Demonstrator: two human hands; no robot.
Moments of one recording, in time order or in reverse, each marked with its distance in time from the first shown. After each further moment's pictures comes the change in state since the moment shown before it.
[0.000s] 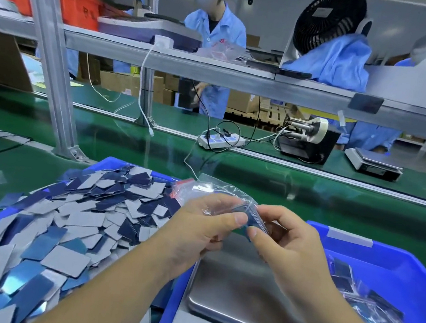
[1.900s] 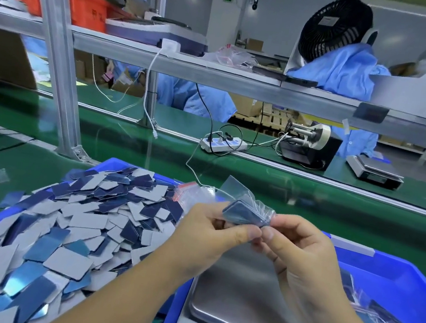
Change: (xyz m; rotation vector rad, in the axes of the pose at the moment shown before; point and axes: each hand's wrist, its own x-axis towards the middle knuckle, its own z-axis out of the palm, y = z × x) left_hand -0.006 0.001 0.007 0.237 -0.057 0.314; right_hand 0.001 -0.006 0.003 0.508 0.091 0.137
